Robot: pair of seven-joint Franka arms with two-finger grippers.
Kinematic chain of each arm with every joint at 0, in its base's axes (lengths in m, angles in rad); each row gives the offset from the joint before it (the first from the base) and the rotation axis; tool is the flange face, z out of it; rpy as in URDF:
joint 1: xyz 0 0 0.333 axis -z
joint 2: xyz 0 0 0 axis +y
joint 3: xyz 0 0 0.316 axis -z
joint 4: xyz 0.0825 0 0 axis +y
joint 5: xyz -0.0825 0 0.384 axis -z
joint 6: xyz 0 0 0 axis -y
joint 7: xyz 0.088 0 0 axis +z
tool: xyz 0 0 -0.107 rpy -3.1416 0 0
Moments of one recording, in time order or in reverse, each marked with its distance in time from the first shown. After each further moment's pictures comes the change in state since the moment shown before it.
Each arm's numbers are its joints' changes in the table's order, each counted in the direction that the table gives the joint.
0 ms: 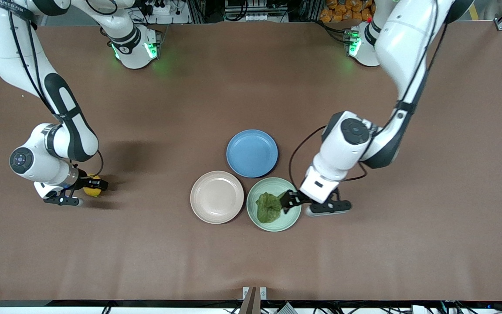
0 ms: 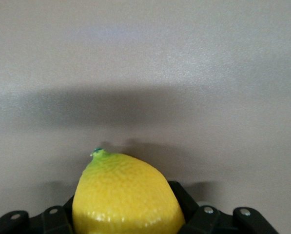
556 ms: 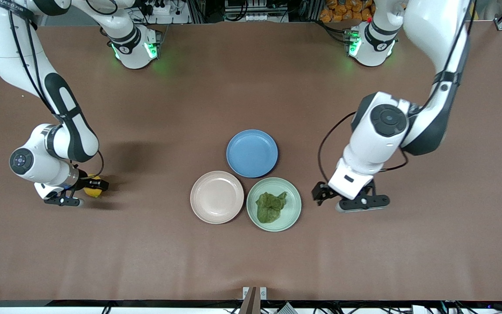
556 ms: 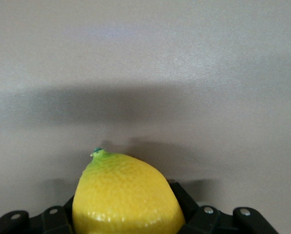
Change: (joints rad) left arm -0.074 -0.155 -0.002 0.001 -0.067 -0.332 -0.114; right arm -0.003 -0.001 -0.003 -0.016 0.000 -0.029 0.000
